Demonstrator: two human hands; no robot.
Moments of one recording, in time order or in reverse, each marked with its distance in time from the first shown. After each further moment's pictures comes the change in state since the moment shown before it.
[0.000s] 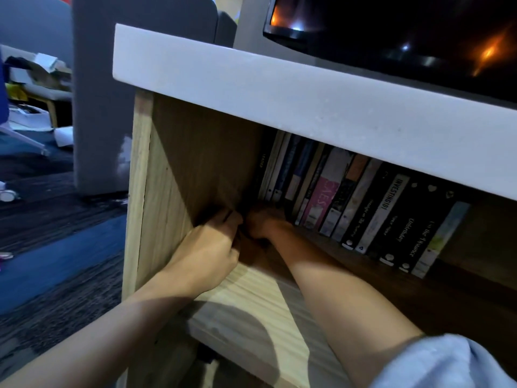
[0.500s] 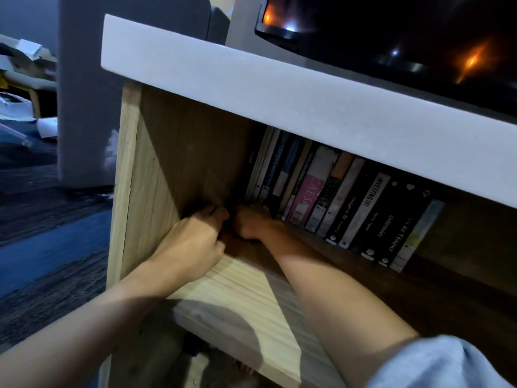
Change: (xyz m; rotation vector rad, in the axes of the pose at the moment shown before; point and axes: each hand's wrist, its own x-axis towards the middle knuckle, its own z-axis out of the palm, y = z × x) left_hand 0.000 0.000 0.000 0.012 -0.006 -0.014; right_hand -0.017 0.001 0.000 0.120 -0.010 -0.118
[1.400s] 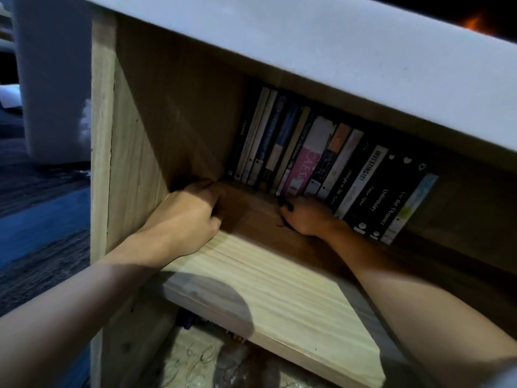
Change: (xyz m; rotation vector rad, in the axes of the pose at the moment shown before) left_hand 0.004 0.004 -0.001 0.046 -0.043 0.011; right_hand -0.068 0.103 0.014 0.056 0.086 0.183
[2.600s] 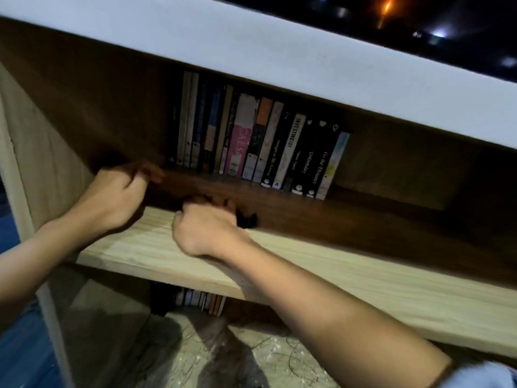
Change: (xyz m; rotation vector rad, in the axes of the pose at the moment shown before) left_hand -0.014 0.022 -0.020 -0.299 0.064 -0.114; right_hand -0.118 -0.119 -0.009 0.099 -0.007 -0.011
